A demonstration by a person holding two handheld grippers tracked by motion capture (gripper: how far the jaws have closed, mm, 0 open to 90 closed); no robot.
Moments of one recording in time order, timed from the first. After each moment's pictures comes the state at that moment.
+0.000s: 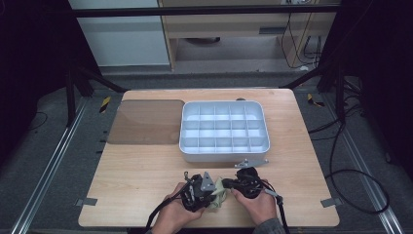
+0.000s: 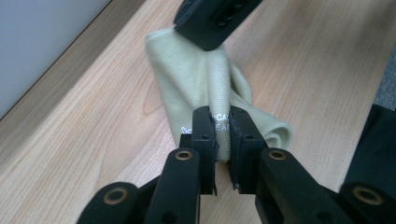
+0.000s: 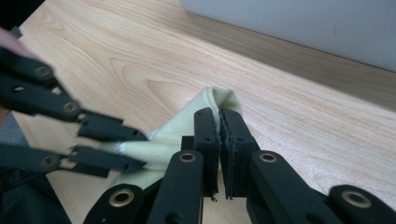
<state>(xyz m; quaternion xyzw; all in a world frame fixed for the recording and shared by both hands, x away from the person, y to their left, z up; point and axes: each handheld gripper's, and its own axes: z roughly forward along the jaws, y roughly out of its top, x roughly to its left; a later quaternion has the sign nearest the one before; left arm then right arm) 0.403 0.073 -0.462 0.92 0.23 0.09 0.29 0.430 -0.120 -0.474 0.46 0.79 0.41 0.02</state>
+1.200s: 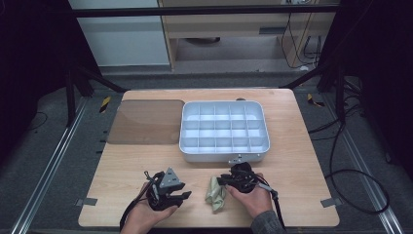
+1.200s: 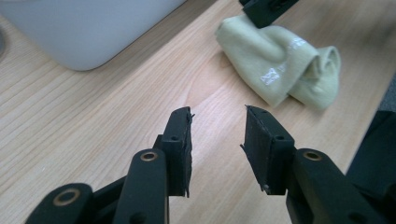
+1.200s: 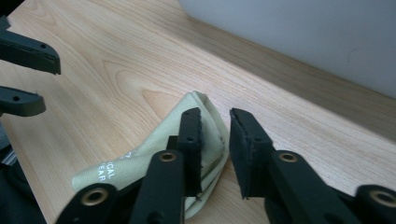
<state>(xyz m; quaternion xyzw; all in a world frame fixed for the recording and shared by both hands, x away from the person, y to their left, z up) 0.402 0.160 -0.449 0.88 0.30 0.11 0.35 0.446 -0.107 -0.473 0.44 0.81 0.39 0.03</state>
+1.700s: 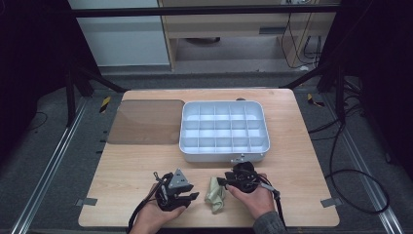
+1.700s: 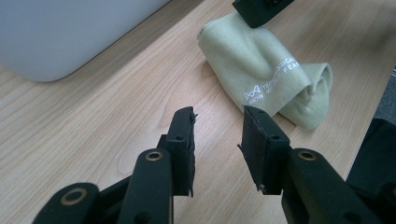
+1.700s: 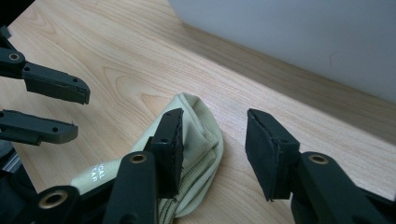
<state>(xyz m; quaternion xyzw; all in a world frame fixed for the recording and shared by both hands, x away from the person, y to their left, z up) 0.403 0.140 -0.459 0.88 0.29 0.09 0.36 0.443 -0.111 -0.467 0.45 0.80 0.39 0.04</state>
